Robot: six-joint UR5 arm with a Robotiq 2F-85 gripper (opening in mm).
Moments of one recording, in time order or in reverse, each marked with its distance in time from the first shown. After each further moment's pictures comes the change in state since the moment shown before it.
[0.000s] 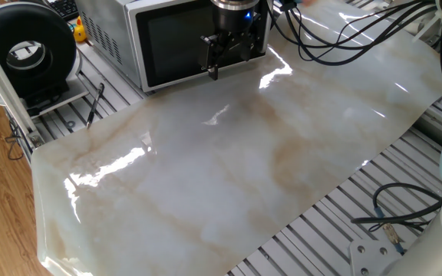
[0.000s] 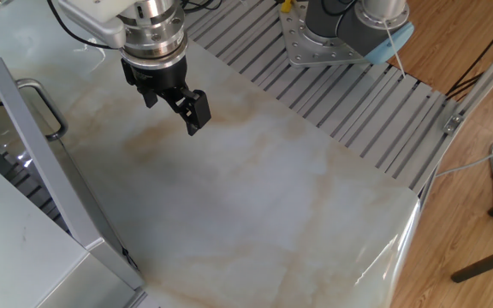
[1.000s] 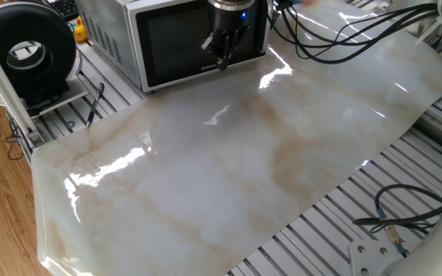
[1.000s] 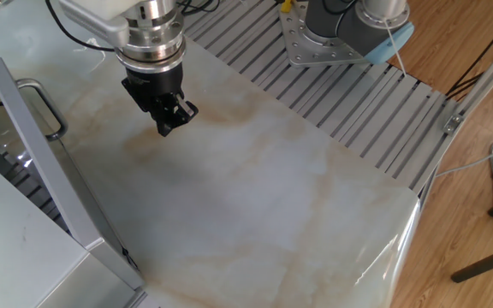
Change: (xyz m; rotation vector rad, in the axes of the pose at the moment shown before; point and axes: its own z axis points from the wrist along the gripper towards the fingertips) arm -0.024 0.003 0.000 0.002 -0.091 -0.050
